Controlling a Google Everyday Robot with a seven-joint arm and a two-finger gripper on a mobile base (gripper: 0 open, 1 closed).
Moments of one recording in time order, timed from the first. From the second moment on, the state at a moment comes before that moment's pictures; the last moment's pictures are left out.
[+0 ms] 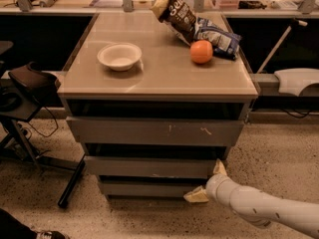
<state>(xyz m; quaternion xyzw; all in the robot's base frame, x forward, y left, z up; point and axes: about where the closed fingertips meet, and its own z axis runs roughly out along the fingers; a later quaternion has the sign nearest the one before) 0.528 -0.169 0.446 -0.36 0.84 0.03 0.42</state>
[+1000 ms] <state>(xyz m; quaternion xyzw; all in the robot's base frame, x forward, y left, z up) 0.559 -0.162 0.468 -0.41 0.81 0.00 0.43</state>
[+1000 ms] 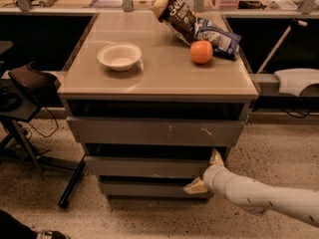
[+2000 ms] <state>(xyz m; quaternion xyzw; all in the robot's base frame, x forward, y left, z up) 0.603 -0.124 0.463 -0.46 0.78 -0.08 0.42</state>
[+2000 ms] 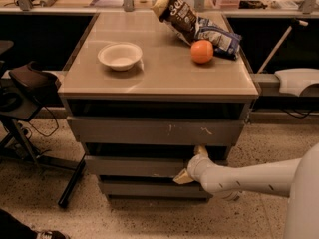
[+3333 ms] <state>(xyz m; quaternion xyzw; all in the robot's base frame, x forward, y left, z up) 0.614 -0.125 0.393 -0.50 0.78 -0.07 0.36</state>
